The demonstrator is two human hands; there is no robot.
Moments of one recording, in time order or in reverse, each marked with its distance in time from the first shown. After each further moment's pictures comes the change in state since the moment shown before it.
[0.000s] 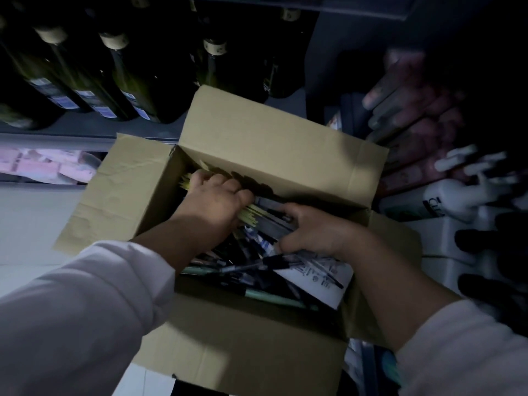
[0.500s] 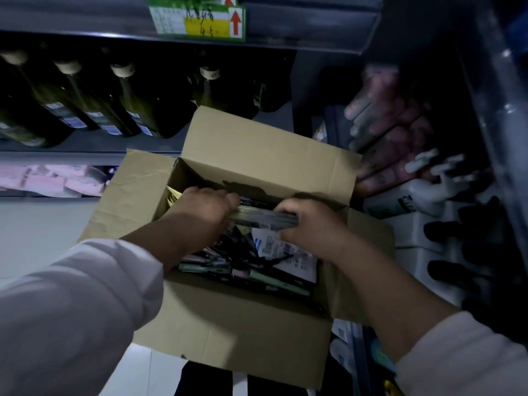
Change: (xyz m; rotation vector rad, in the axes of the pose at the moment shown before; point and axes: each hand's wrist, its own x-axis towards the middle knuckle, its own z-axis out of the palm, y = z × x) left_hand -0.022 -0.002 -0.031 -0.006 -0.030 0.039; right_hand -0.044 -0.015 0.008 -0.263 0.380 -0.180
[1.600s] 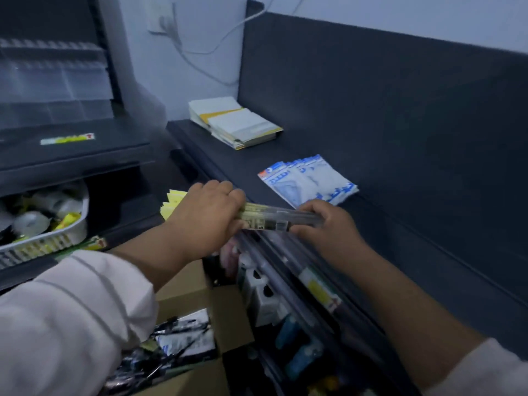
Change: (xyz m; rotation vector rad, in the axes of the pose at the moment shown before) left_hand -0.119 0.257 -0.329 0.246 0.705 0.615; right_hand -0.412 -0.064 -0.171 0.302 1.094 -0.038
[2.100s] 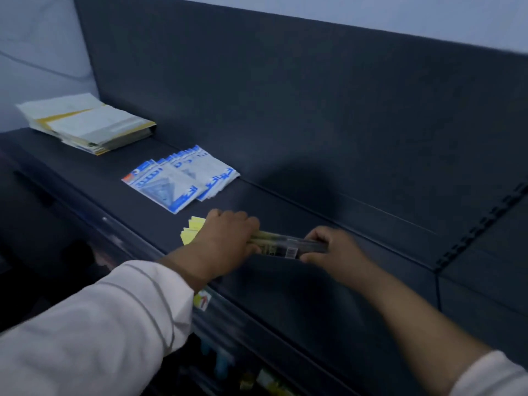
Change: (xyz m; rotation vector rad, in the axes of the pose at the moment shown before) left_hand 0.114 0.234 0.052 -0.113 -0.238 0.277; right_hand -0.110 0.141 -0.177 -0.259 0.108 0.355
